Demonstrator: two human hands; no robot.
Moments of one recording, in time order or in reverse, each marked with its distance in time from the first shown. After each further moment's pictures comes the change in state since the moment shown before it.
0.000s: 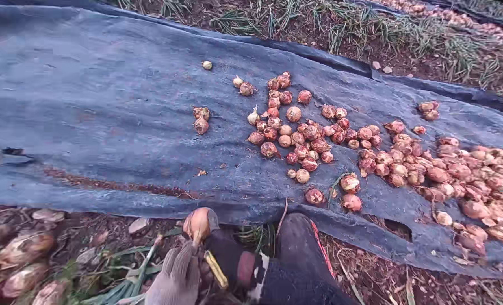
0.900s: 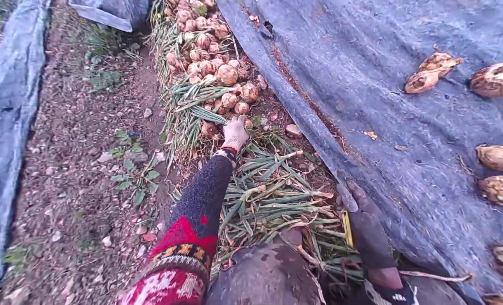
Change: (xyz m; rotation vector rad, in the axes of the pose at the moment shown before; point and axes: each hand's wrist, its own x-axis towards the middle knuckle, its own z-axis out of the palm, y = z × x) left_hand -0.011 -0.337 -0.033 0.354 0.043 -0.971; right_hand 0.028 0.002 -0.018 -0.823 0.139 -0.442
